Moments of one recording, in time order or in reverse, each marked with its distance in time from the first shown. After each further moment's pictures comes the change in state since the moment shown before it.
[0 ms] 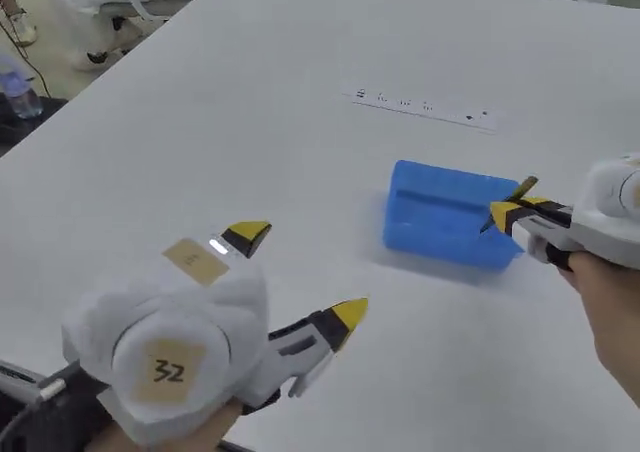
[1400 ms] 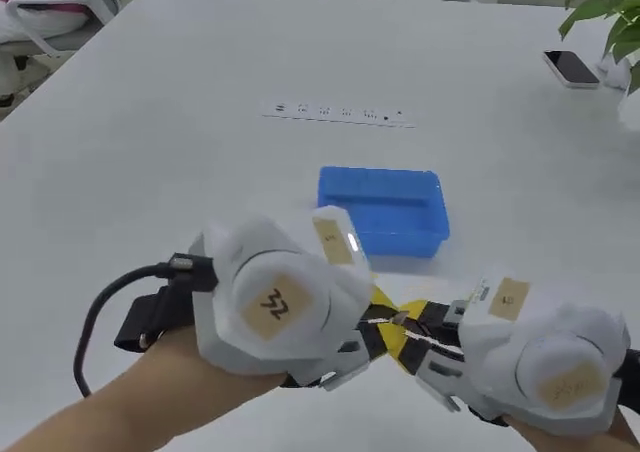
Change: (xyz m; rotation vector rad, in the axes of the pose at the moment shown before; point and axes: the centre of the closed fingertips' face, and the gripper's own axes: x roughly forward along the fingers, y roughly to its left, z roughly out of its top) left arm 0.037 -0.118 -0.020 0.417 0.193 -0.600; right arm -0.079 0.140 -0.069 -0.409 0.162 0.253
